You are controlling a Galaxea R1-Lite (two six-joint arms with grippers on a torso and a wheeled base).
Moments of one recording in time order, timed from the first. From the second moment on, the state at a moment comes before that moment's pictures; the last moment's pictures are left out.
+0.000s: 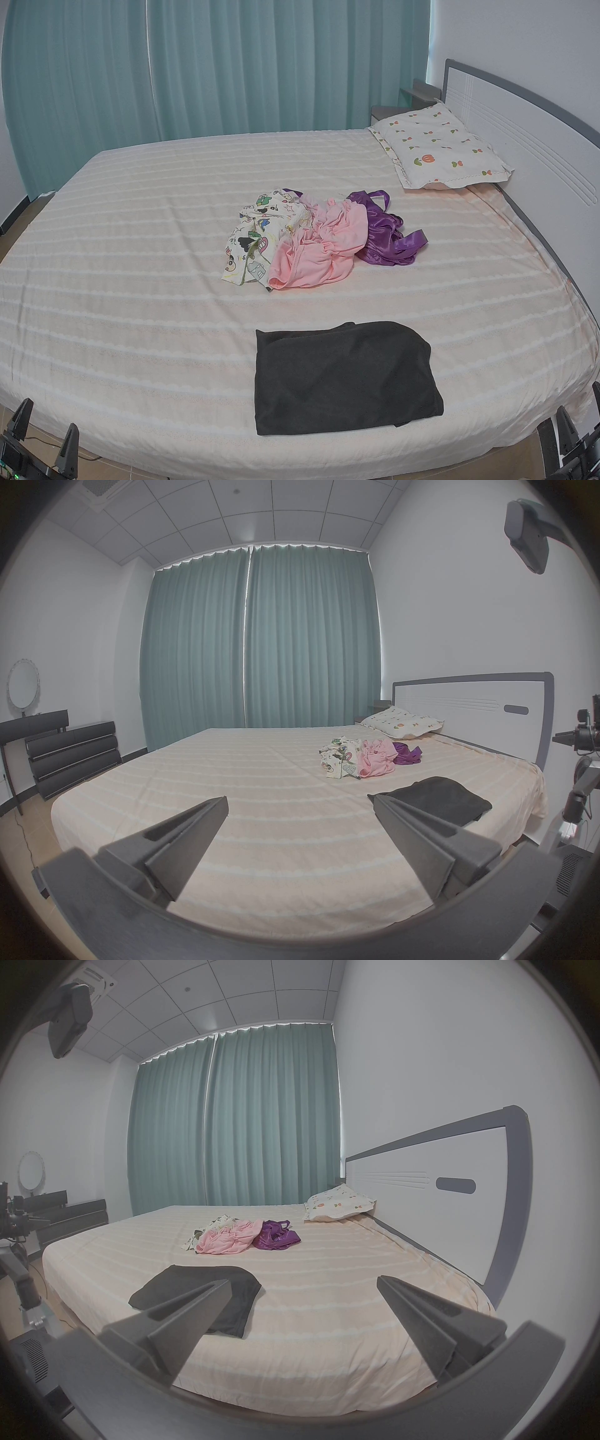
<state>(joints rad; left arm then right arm) 0.00 0.02 -0.02 0.00 -0.02 0.01 0.00 0.02 -0.02 0.00 0.00 -0.01</state>
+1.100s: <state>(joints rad) 0.00 0.02 -0.02 0.00 -0.02 0.01 0.00 0.02 -0.02 0.00 0.00 0.00</state>
